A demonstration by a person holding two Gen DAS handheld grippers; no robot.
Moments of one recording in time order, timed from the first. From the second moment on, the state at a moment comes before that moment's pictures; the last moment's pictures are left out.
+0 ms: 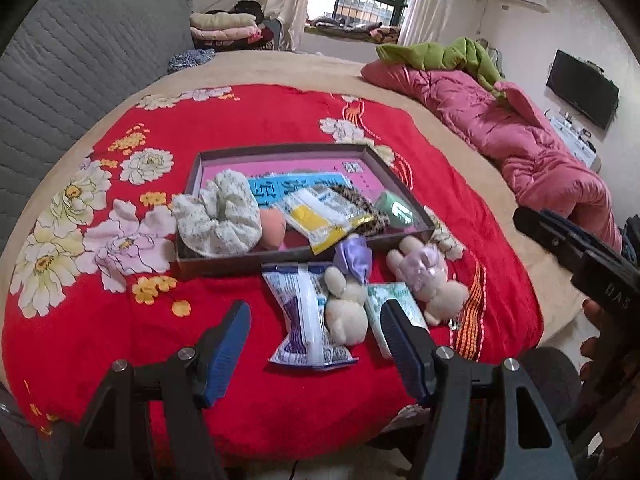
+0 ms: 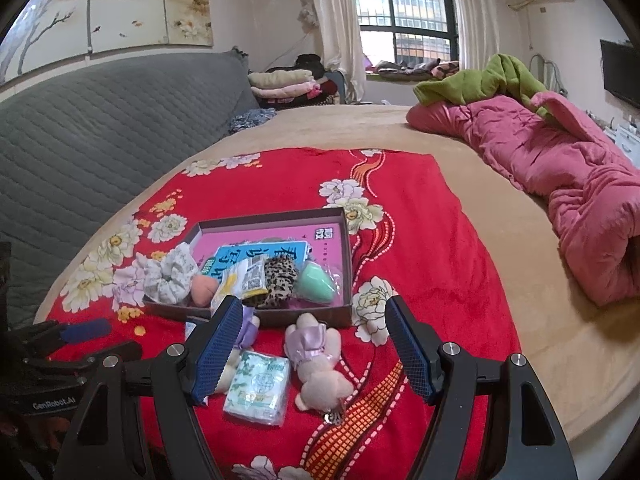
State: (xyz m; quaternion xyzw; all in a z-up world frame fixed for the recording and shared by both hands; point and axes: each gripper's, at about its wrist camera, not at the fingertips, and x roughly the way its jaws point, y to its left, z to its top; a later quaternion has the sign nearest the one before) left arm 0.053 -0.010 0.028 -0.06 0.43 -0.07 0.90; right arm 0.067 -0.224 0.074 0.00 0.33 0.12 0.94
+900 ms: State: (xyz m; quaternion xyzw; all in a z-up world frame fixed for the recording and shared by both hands) left arm 0.058 -0.022 -0.032 -0.05 0.50 -0.07 0.86; right arm 0.064 -0.219 0.016 -0.01 0.38 0.13 0.92
